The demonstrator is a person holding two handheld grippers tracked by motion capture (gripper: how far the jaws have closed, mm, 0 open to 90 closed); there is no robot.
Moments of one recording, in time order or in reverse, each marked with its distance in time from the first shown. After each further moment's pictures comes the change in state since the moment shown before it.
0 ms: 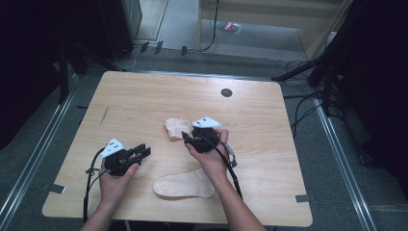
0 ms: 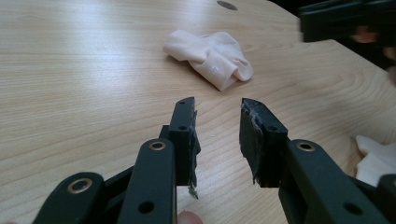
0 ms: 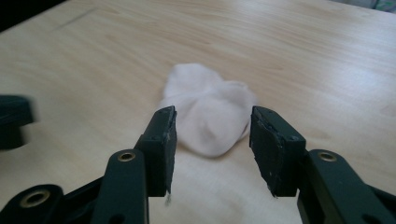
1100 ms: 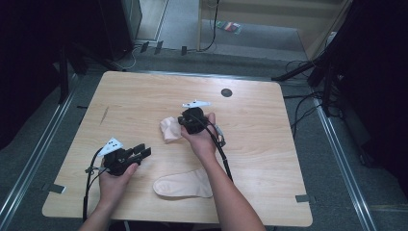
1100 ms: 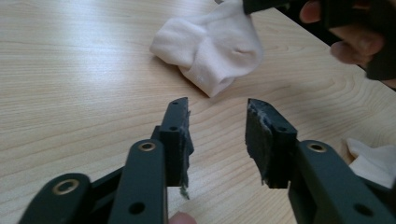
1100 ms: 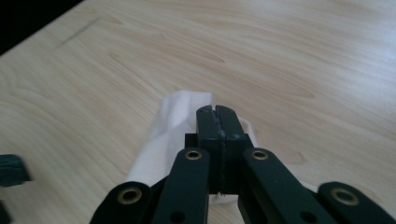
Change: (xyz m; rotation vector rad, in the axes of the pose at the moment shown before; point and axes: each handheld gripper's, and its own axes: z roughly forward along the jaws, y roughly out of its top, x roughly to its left) left arm 0.004 0.001 0.001 0.008 -0.022 -0.036; right arm -0.003 0.042 0.044 0.074 0.079 0.050
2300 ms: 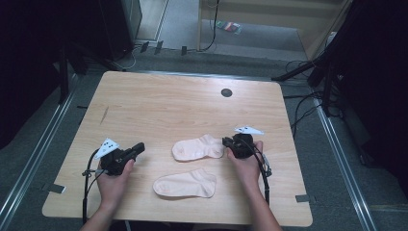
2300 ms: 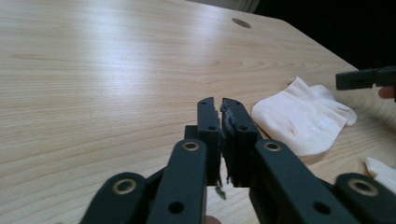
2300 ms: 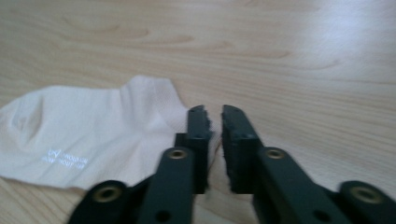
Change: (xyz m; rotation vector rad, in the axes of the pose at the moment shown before) left arm -0.004 0.003 -0.004 -0.042 0.077 0.002; right arm -0.095 -0.106 -0.083 -0.019 -0.135 0.168
